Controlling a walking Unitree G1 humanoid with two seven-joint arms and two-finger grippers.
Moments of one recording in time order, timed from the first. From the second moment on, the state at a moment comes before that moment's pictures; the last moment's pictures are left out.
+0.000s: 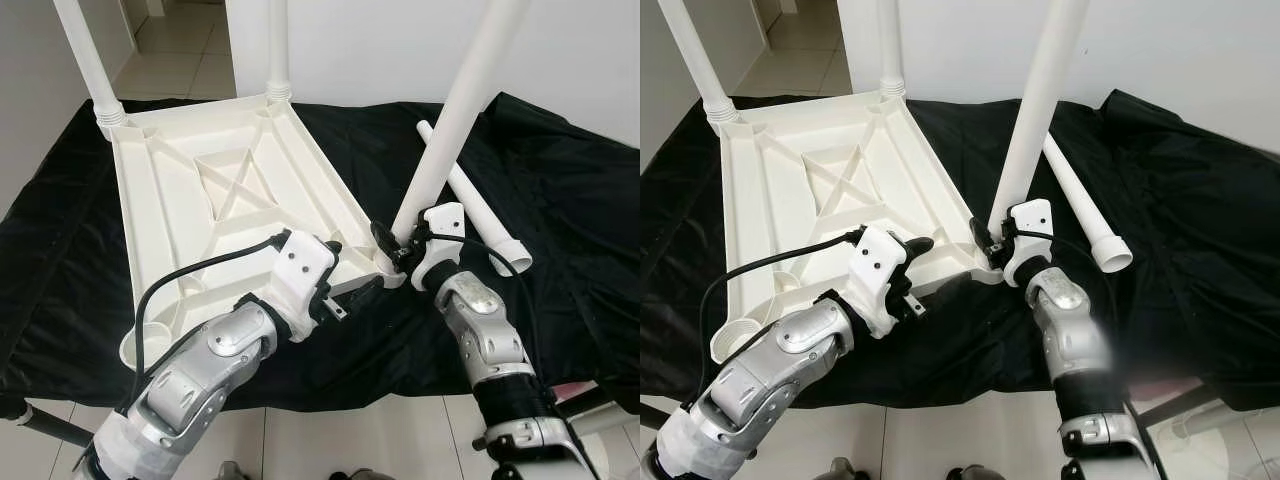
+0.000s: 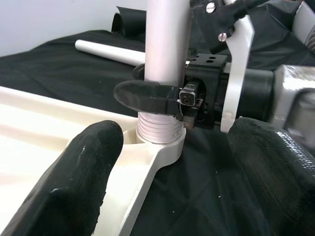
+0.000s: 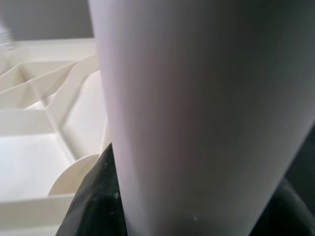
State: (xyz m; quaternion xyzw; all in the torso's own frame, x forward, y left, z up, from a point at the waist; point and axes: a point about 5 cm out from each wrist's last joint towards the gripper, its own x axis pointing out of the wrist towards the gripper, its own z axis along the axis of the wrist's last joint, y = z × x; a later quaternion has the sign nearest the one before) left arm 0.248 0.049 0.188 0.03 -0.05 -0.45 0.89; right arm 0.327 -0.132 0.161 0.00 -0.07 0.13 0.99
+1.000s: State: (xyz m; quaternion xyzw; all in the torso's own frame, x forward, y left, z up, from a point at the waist) left arm 0.256 0.060 0.184 0.05 -0.05 -0.43 0.90; right arm 0.302 -0.130 0.167 0.05 -0.09 -0.01 0.99
